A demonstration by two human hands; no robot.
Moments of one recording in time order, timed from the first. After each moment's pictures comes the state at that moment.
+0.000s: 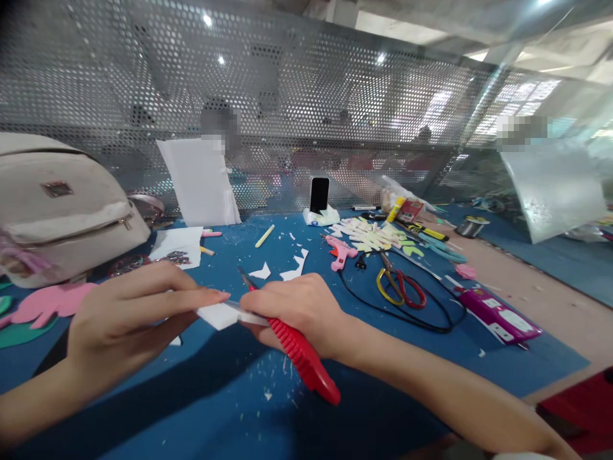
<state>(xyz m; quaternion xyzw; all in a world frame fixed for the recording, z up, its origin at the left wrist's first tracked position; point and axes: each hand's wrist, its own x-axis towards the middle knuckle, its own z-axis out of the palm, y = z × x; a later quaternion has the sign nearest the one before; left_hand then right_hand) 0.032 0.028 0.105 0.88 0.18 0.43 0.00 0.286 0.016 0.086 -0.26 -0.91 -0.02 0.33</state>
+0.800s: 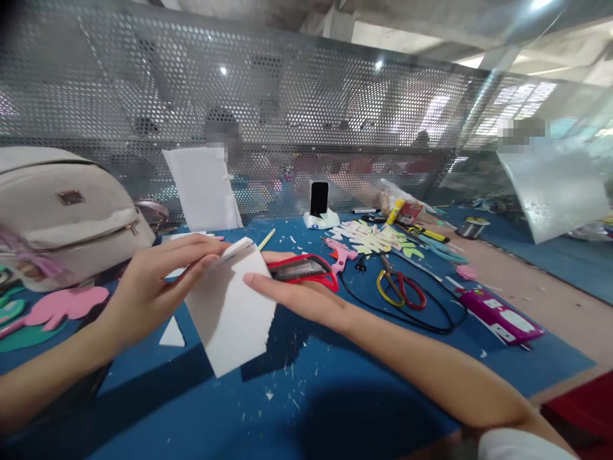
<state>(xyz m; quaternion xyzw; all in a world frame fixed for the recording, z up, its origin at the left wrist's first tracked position) 0.043 0.052 0.120 0.87 0.26 0.42 0.06 0.278 0.031 0.107 -0.35 -0.70 0.49 0.39</state>
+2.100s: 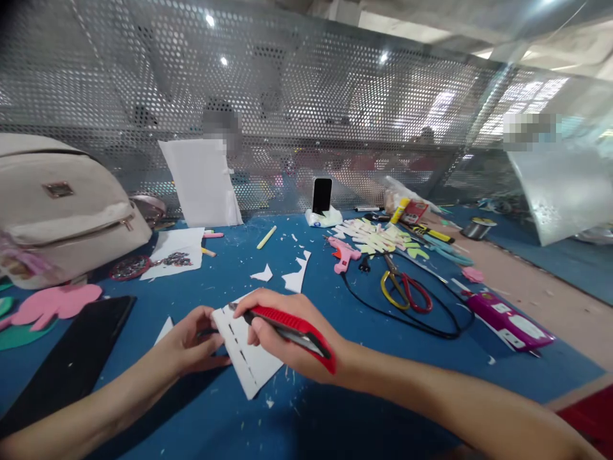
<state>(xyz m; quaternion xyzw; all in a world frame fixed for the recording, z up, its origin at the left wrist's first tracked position) 0.036 0.024 0.000 0.51 0.42 0.30 0.69 0.281 0.006 0.073 -0.34 -0.79 0.38 0.35</state>
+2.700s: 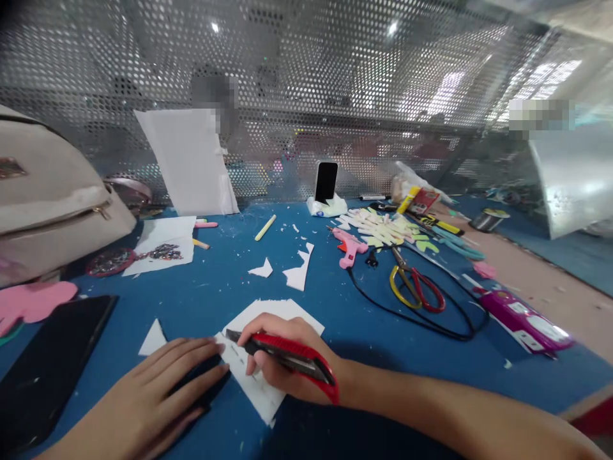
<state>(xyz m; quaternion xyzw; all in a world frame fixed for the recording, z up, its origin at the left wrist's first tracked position) -0.002 0.006 -0.017 0.95 0.25 0.19 -0.07 0.280 0.014 0.011 -0.30 -0.76 0.47 0.34</state>
